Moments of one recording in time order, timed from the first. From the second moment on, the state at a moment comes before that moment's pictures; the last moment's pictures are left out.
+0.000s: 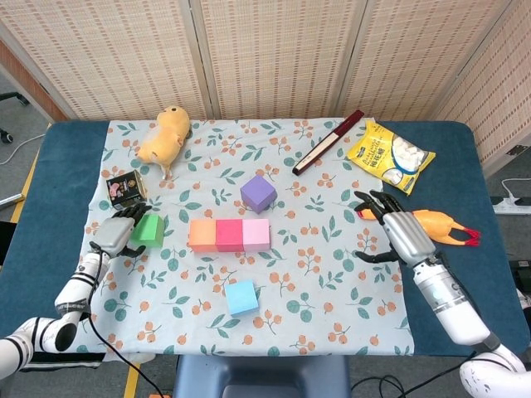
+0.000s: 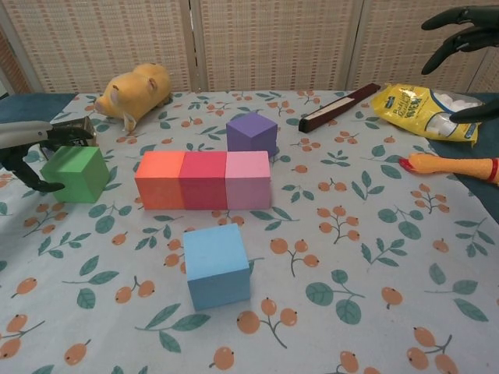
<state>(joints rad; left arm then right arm) -0.67 -1.41 -0.14 -1.19 1.16 0.75 -0.05 0.52 -1.06 0.16 -1.82 -1.31 1.08 0.14</state>
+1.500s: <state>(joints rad) -1.04 -1.30 -0.22 -1.77 0.46 0.92 0.55 0.39 -1.01 0.13 -1.74 -1.42 1.18 0.34</state>
